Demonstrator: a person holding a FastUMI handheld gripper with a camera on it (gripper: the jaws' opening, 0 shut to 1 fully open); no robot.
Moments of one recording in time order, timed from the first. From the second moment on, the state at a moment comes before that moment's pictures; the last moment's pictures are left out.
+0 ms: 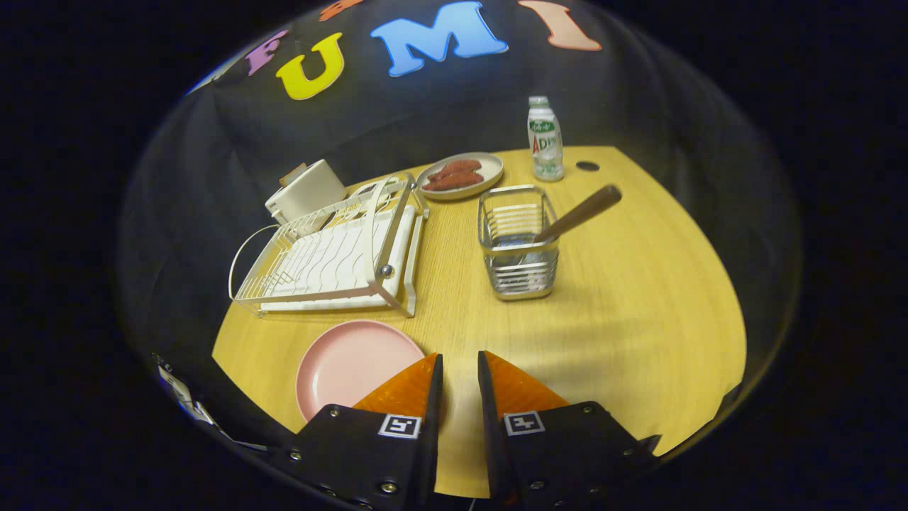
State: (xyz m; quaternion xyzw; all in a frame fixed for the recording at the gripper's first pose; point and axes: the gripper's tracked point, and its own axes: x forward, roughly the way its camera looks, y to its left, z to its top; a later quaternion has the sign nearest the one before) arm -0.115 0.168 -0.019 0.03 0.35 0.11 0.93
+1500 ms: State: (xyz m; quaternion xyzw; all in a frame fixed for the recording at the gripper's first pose) arm 0.009 0.104 0.023 0.05 0.11 0.09 0.99
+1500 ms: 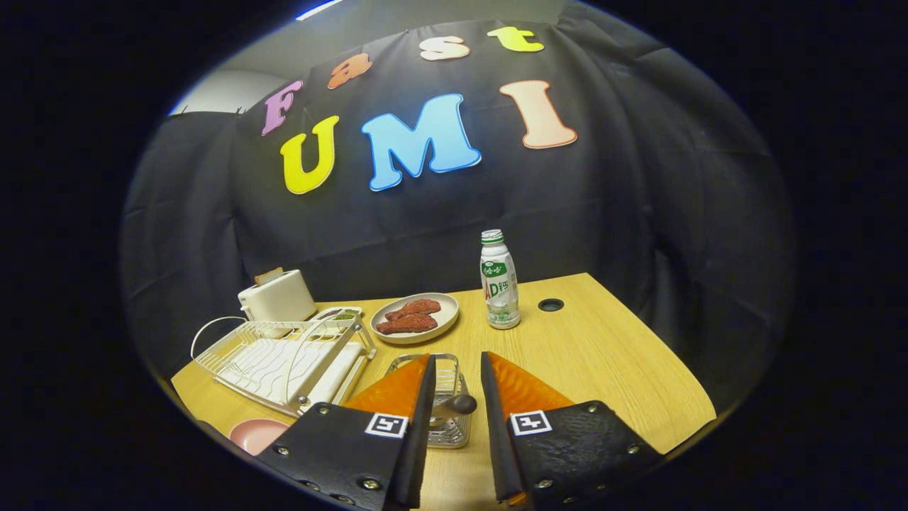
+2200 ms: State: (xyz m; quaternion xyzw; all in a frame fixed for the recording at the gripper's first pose) arm 0.012 0.123 0.038 0.03 0.13 0.10 0.99
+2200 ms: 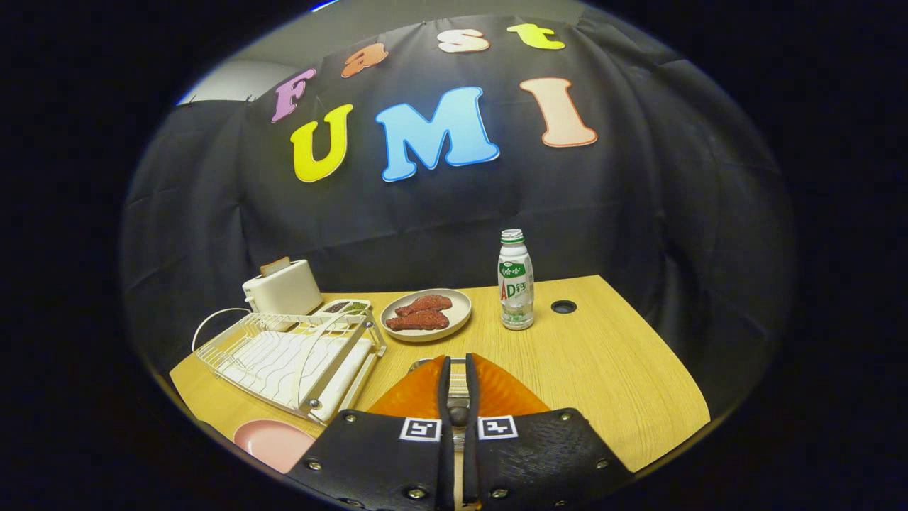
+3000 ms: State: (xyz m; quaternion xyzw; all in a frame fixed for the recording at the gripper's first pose) arm -0.038 0.132 0.139 -0.01 0.12 0.11 0.99
